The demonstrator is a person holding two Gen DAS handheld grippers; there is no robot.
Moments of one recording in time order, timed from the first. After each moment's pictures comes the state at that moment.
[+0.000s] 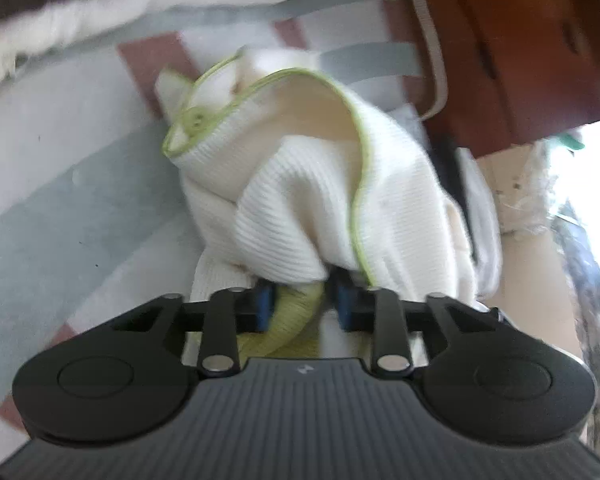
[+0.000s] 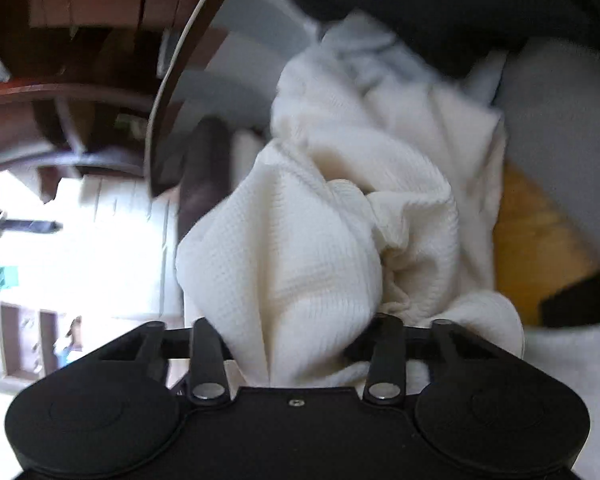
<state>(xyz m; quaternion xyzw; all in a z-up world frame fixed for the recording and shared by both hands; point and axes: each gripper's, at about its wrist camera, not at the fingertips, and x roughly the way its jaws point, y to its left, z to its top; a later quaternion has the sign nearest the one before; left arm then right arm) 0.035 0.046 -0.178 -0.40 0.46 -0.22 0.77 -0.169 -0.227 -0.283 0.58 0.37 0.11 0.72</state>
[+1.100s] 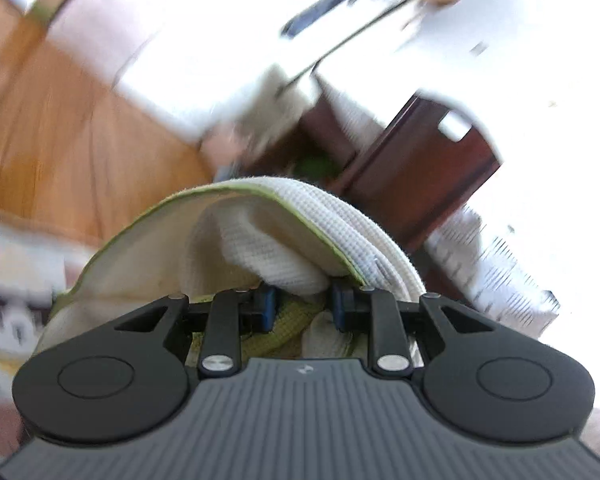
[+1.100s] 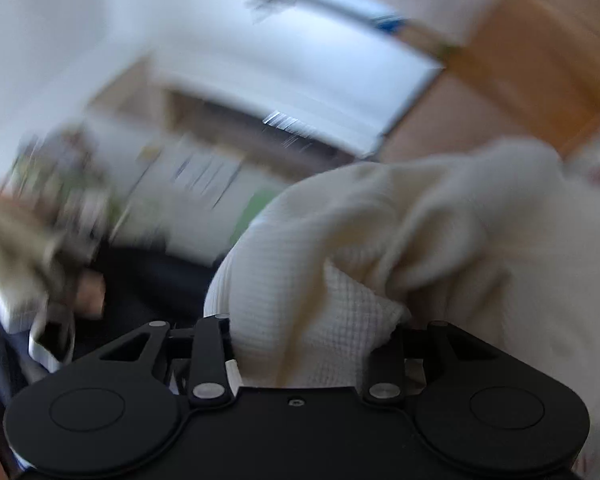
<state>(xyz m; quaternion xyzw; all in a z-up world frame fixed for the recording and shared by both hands) -0.367 0.313 0.092 -0.37 0.03 0.02 0.93 -0.170 0.180 -0.017 0.27 0.44 0.72 0.47</state>
